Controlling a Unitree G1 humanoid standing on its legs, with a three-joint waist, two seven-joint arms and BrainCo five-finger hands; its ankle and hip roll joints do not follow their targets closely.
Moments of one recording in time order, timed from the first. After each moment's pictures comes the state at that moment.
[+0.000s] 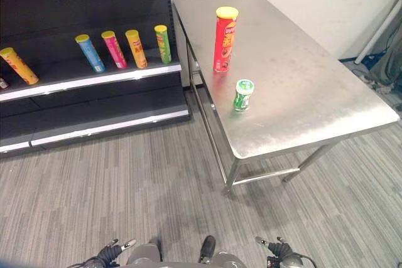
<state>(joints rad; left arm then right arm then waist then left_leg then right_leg) 0.04 0.24 -0.11 1.18 -0.22 -0.08 0.04 -0.02 -0.30 0.11 1.17 0.28 -0.01 -0.08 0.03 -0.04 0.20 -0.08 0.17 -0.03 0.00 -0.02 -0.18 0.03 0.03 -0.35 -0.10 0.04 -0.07</state>
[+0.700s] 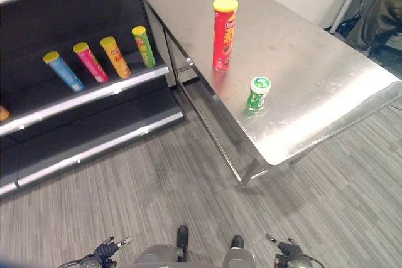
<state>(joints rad) 0.06 0.29 -0.06 1.12 -0.22 -0.09 0.06 0.06 -0.38 -0.29 1.01 0.39 -0.02 -0.14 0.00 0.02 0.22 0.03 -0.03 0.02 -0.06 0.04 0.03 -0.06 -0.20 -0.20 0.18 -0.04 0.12</state>
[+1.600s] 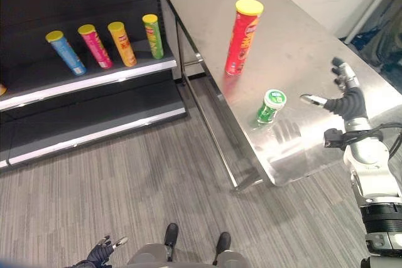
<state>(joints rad) 0.19 0.27 -0.04 1.02 -0.22 -0.11 0.03 -0.25 -0.91 0.03 0.22 0.33 -0.18 0.01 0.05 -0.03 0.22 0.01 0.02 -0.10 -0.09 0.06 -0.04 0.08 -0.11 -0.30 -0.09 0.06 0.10</state>
